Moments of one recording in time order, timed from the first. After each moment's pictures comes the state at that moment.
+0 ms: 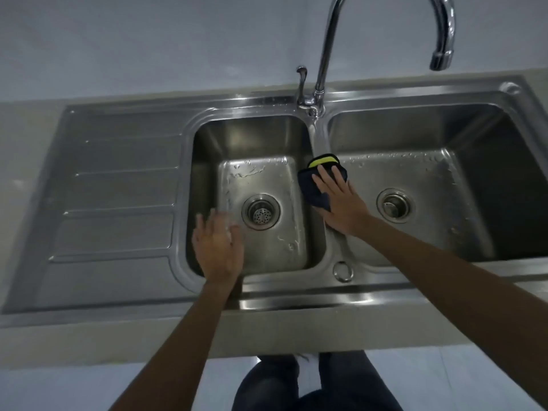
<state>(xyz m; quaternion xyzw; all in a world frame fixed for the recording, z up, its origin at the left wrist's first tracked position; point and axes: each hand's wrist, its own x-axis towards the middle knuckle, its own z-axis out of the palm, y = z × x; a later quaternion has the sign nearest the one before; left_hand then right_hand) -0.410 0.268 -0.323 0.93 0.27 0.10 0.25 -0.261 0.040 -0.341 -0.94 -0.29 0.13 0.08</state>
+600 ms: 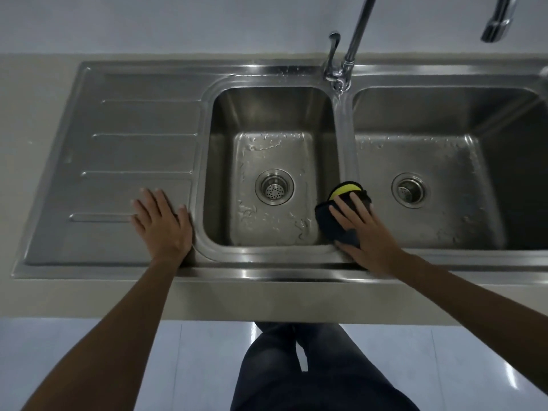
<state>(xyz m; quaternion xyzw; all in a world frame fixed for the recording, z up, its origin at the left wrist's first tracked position) -0.465 0.390 -0.349 0.93 0.37 -0.03 0.10 -0.358 0.007 -0.339 -0.91 -0.39 0.13 0.07</state>
